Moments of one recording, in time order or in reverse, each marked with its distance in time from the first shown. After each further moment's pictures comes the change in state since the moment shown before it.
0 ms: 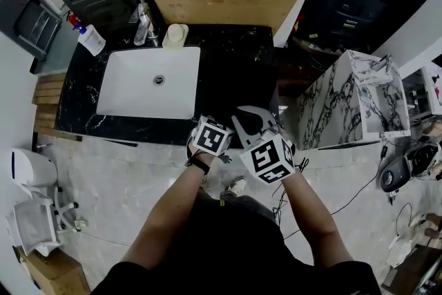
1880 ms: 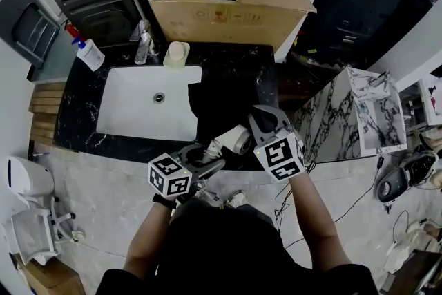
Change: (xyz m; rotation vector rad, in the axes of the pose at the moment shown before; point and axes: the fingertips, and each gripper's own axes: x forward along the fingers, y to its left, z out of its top) left arm -0.104 -0.016 0.010 -0.118 -0.353 -0.461; right arm 0.025 -0.076 -0.003 0.006 0.036 -0.110
